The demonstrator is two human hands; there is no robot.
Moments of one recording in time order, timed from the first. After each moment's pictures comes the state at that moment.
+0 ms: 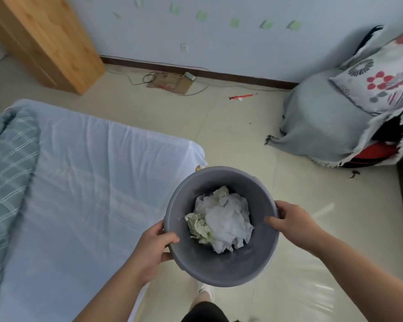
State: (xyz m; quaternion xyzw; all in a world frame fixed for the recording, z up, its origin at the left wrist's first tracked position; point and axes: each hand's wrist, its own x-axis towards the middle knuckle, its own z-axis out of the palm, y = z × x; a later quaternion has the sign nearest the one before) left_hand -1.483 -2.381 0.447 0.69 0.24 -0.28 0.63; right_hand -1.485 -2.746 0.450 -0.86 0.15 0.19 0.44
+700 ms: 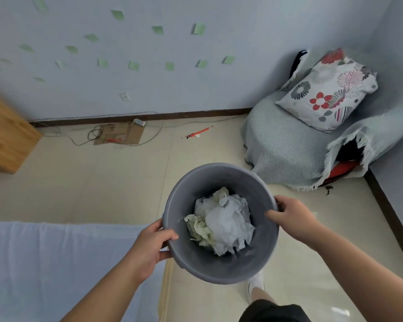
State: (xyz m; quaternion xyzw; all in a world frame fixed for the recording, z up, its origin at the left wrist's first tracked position) left_hand -1.105 -2.554 0.464 0.70 0.13 -0.36 0.60; right_hand -1.213 -2.901 0.467 -0.82 0.28 0.08 0.50
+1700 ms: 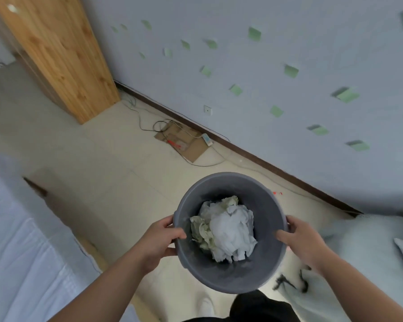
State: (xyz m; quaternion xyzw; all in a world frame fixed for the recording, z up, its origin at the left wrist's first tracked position) left_hand -0.613 -2.533 0.474 0.64 0.27 -0.25 0.68; right_hand -0.567 -2.896 0.478 -0.88 0.11 0.22 0.42
